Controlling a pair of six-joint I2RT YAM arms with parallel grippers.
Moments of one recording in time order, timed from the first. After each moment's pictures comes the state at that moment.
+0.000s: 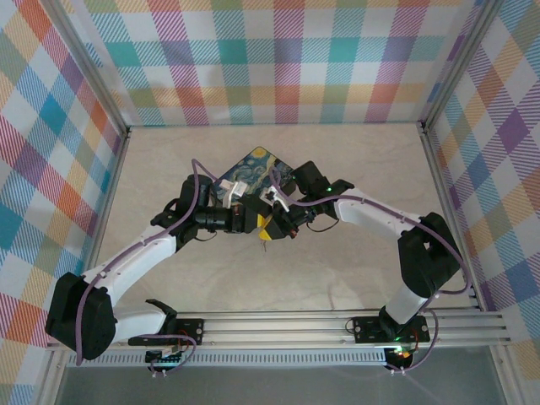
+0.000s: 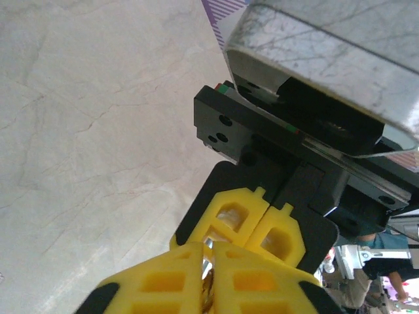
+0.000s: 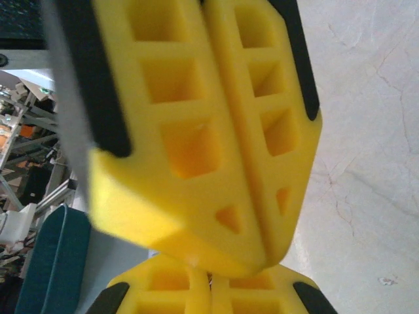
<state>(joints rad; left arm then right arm) -0.46 1.21 0.78 -0.16 0.85 -0.59 0.66 1.65 1.19 -0.54 -1.06 -0.13</state>
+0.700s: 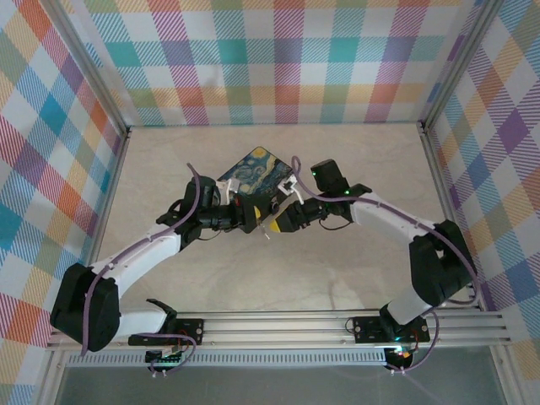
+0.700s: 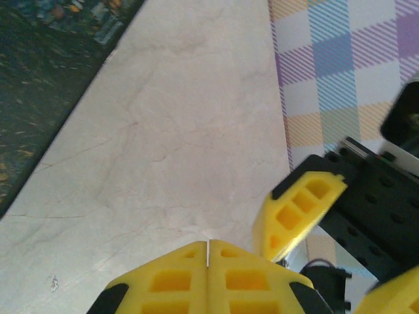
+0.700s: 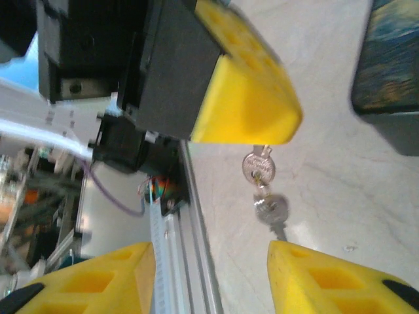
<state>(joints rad) -0.46 1.27 0.76 -0.10 0.58 -0.82 0.56 1.53 1.02 -0.30 -1.01 0.19</state>
